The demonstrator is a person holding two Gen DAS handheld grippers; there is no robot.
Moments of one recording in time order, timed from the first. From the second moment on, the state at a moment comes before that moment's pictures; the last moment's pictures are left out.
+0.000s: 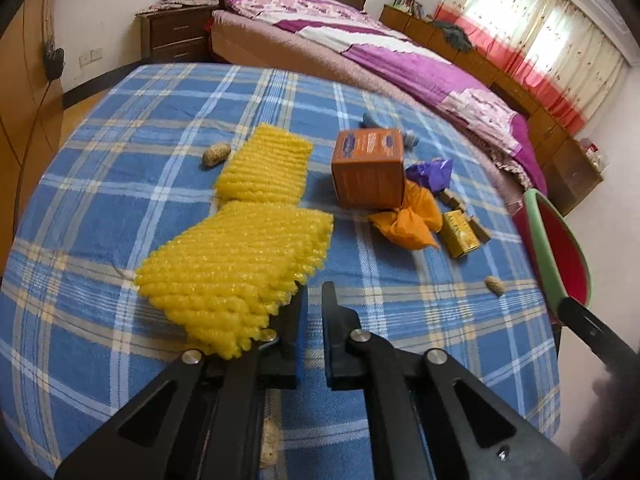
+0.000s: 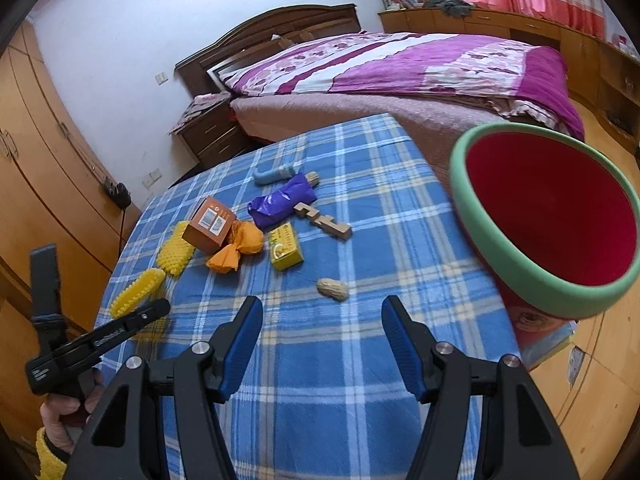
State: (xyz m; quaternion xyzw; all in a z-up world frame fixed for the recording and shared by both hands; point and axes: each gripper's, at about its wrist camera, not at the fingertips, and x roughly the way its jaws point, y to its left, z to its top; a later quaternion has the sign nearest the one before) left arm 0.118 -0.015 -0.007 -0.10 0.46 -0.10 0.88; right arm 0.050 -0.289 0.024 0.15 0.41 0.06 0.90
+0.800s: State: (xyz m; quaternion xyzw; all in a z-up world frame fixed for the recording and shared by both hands) left arm 0.081 0.005 0.022 -0.11 0.47 -0.10 0.87; right arm 0.053 -0.273 0.020 0.16 0.41 0.09 0.89
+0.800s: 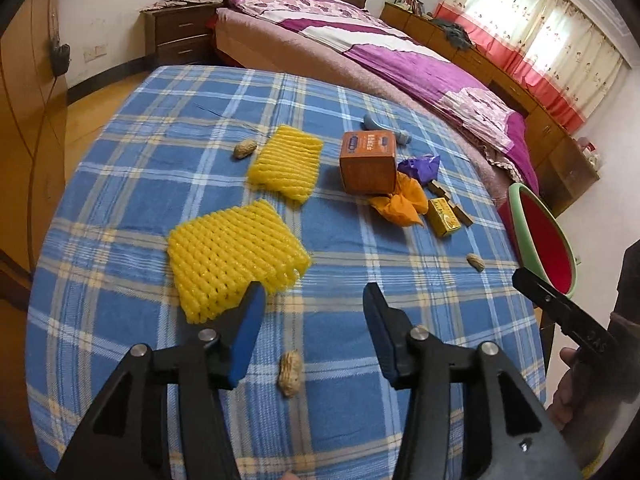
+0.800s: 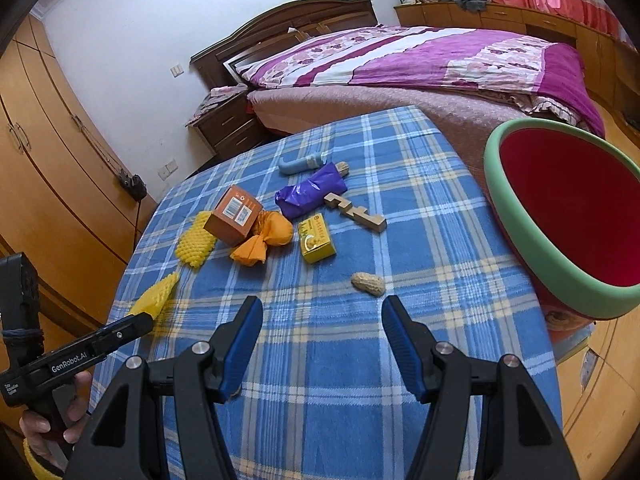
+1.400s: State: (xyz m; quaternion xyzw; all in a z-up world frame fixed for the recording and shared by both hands) left arm 0.089 0.021 0.021 -0.07 0.47 -0.03 0.88; right arm 0.051 -0.269 0.018 0.16 0.42 0.10 0.89
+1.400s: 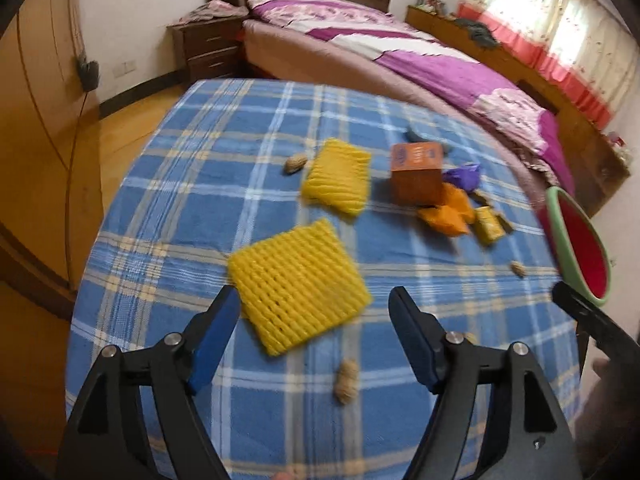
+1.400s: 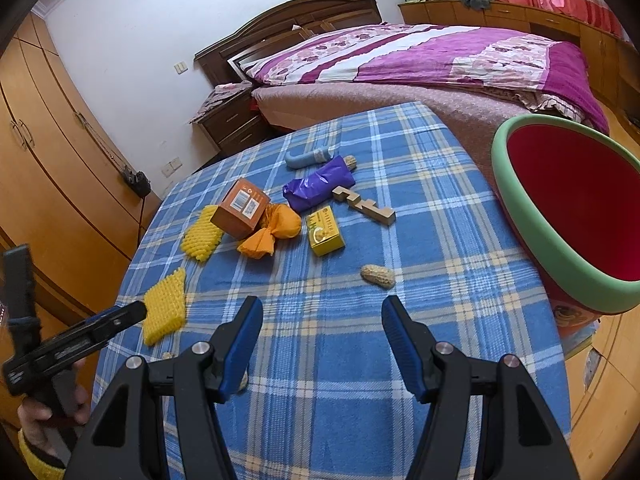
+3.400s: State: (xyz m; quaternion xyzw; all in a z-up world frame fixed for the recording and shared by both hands) left arm 0.166 -0.023 0.010 -0.08 0.44 -0.11 0.89; right arm 0.152 -0.243 -0.019 0.08 0.47 0.10 0.88
